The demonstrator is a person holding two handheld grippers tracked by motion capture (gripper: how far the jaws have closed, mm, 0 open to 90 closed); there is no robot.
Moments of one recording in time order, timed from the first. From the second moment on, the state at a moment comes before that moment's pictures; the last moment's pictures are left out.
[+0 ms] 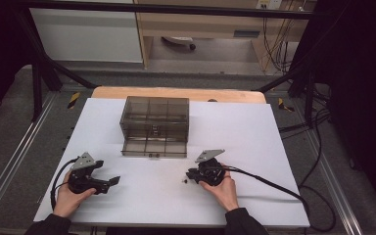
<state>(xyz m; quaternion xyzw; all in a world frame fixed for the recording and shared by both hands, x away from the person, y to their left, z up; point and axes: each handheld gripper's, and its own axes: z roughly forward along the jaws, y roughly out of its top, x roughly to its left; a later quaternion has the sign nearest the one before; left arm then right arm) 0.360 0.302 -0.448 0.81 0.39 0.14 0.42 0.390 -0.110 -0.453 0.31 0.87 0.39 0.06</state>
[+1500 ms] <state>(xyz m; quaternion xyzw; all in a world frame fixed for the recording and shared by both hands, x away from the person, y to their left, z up) 0.360 0.302 -0.448 0.81 0.39 0.14 0.42 0.394 -0.122 -0.416 0.33 0.84 0.42 0.07</state>
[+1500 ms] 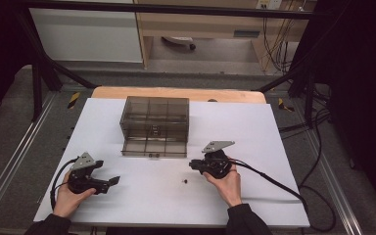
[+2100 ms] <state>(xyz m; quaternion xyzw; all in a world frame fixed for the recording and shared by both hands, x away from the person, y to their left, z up) 0.360 0.302 -0.448 0.81 0.38 0.14 0.42 0.409 -0.084 -0.401 0.33 0.84 0.43 0.08</state>
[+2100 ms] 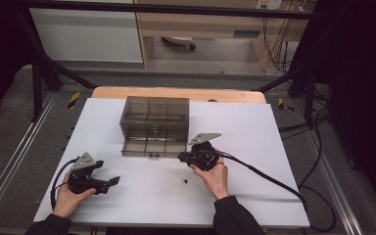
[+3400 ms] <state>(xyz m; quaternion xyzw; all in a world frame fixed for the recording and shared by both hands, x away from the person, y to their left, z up) 0.360 0.302 -0.449 0.81 0.39 0.14 0.42 0.459 -0.017 -0.420 0.35 0.83 0.42 0.08</state>
